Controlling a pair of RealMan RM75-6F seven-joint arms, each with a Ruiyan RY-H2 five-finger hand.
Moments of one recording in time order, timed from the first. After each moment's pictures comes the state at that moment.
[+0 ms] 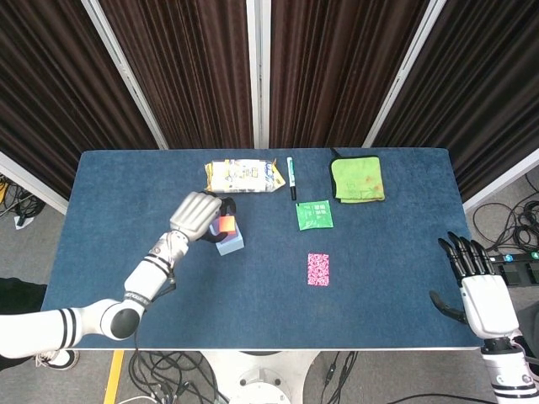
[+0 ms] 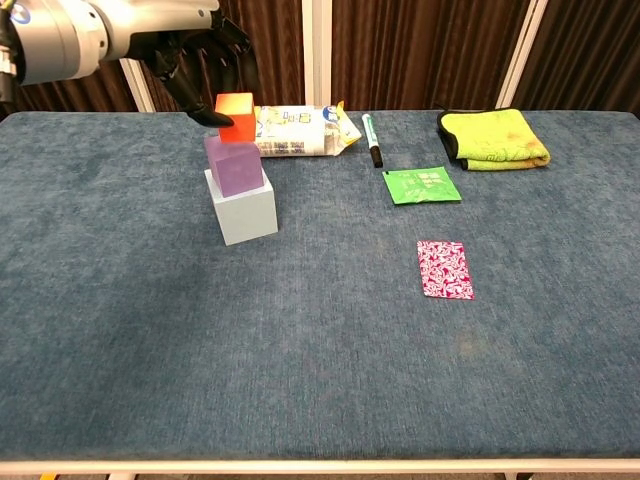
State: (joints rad) left arm -0.91 -1.39 -0.30 -1.69 0.82 0.86 0.44; right arm 0.10 -1.07 0.05 -1.78 -1.59 1.51 -0.05
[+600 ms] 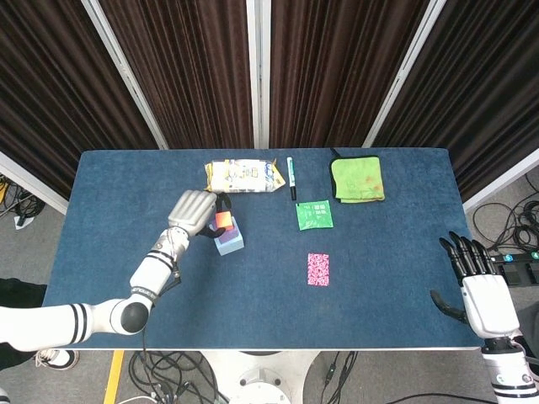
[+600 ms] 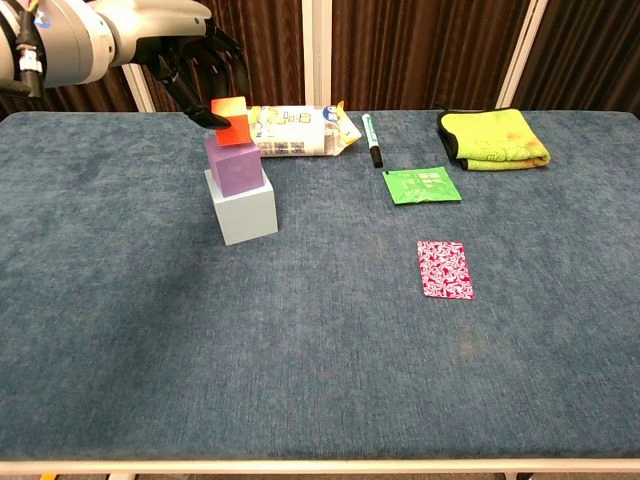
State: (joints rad) left arm -0.97 -1.41 -0.28 -1.67 0.63 0.92 0.46; right arm 0.10 -1.07 0.05 -1.77 -1.59 1.50 -0.05
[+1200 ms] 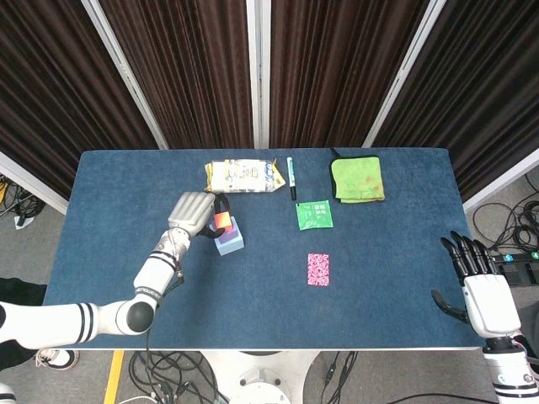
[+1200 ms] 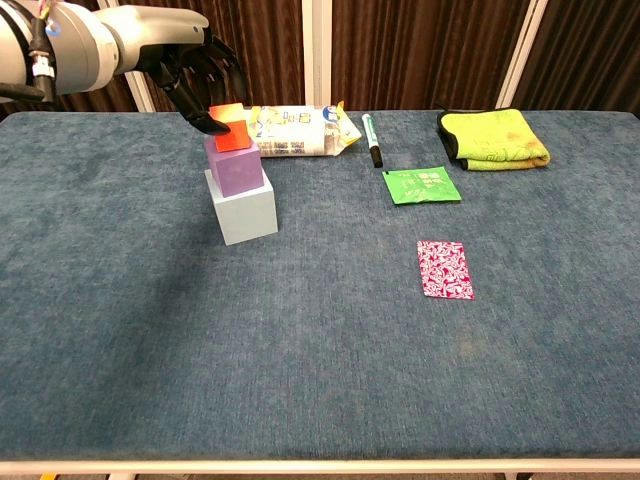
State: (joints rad) left arm -1.00 -1.43 -0.26 -1.66 0.55 0.97 0.47; right arm 0.10 -1.06 0.05 -1.77 -1.59 1.50 -0.04
